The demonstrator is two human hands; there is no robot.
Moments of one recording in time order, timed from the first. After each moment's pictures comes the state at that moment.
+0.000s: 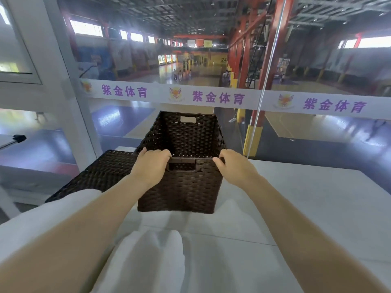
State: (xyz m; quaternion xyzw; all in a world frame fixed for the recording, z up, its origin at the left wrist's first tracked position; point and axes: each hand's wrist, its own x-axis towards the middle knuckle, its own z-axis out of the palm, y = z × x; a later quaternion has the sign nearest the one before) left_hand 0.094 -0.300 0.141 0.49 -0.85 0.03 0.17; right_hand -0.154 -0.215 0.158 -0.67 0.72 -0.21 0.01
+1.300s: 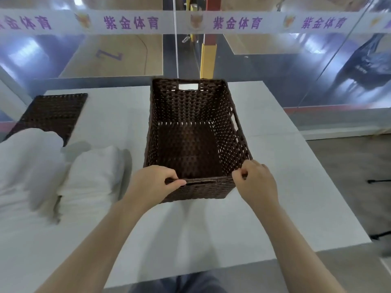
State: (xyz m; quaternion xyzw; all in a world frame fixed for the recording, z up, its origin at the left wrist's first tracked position) left_hand 0.001 0.096 0.181 0.36 -0.91 -0.17 0.07; right_hand -0.223 0.242 0.172 -0.41 0.87 -0.26 0.02
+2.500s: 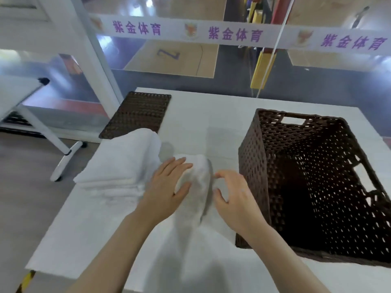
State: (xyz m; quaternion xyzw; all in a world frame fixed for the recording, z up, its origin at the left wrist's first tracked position) left_hand 0.217 -0.016 0.178 0.44 -0.85 -0.20 0.20; right_hand 0.026 0.073 0.201 -0.60 0.69 -0.32 0.23
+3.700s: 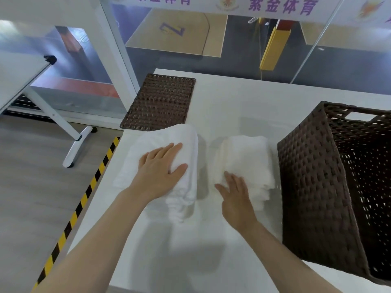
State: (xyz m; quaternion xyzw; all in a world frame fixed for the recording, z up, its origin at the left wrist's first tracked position) left_hand 0.342 -0.139 0.155 0.55 -0.81 -0.21 0.05; right_hand 0.114 -0.028 0.006 -0.71 0.69 -0.13 0.03
